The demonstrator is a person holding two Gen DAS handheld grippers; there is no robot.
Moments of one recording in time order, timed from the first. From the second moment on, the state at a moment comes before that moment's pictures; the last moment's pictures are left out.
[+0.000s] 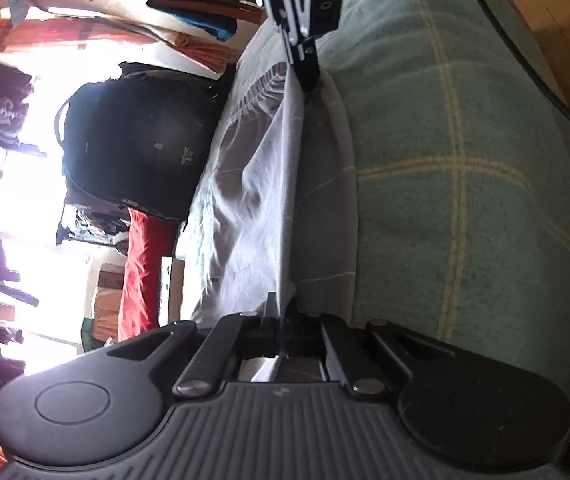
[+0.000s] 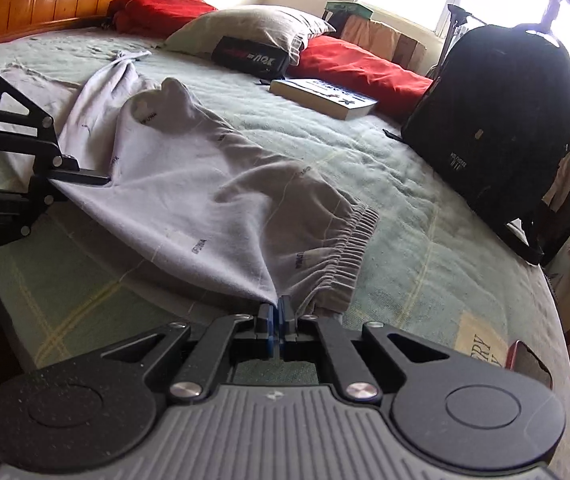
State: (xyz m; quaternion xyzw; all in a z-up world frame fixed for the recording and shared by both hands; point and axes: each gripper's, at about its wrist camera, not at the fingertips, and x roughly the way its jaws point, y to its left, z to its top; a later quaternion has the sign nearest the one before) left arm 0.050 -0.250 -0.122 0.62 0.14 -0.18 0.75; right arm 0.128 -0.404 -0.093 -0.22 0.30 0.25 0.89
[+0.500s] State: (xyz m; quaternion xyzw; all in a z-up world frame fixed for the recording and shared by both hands) left arm 0.042 -0.224 -0.077 0.52 0.20 -0.23 0.80; right arm 0.117 -0.459 -0.055 -0.10 0.29 0.24 0.92
